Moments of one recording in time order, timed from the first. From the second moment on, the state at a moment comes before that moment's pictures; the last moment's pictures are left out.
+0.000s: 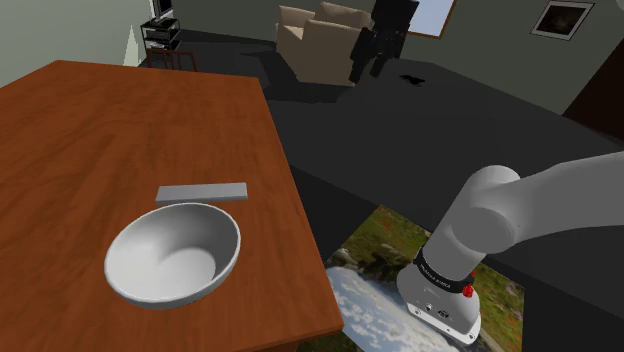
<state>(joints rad) -0.02 -0.79 0.06 -2.27 0.00 1.67 0.03</state>
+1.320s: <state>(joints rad) 0.12 -0.24 0.17 -2.15 0.03 2.00 -0.12</state>
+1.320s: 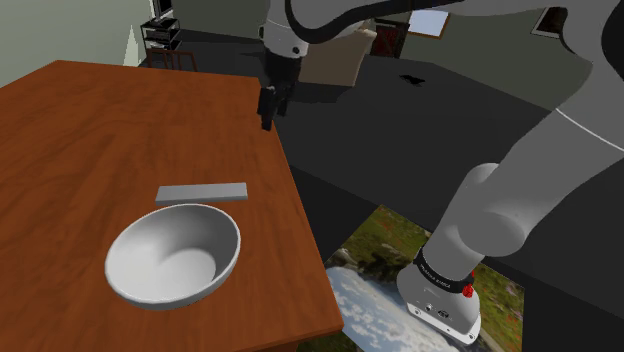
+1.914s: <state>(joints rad) 0.17 0.06 0.23 -2.00 -0.02 2.09 -0.18</state>
